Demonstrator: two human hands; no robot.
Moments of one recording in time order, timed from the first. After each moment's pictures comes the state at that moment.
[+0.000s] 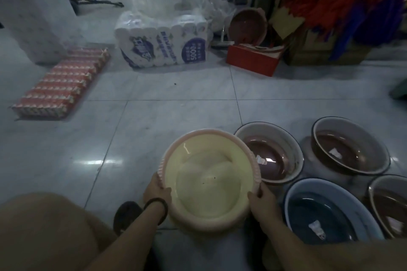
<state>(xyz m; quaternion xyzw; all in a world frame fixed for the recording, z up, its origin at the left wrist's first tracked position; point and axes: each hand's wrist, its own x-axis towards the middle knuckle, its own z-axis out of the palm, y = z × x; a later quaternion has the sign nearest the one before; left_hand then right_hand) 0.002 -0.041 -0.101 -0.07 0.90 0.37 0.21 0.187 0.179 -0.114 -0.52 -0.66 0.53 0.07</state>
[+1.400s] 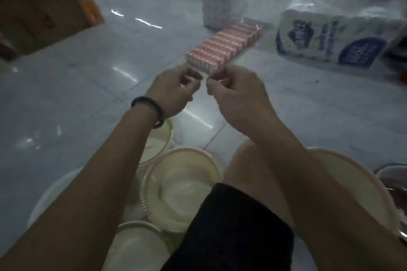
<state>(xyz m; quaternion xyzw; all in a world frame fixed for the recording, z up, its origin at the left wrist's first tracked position) -0.013 -0.354 0.176 0.03 0.92 0.40 -0.02 0.019 -0.182 0.189 0.06 -0.84 0.54 0.05</state>
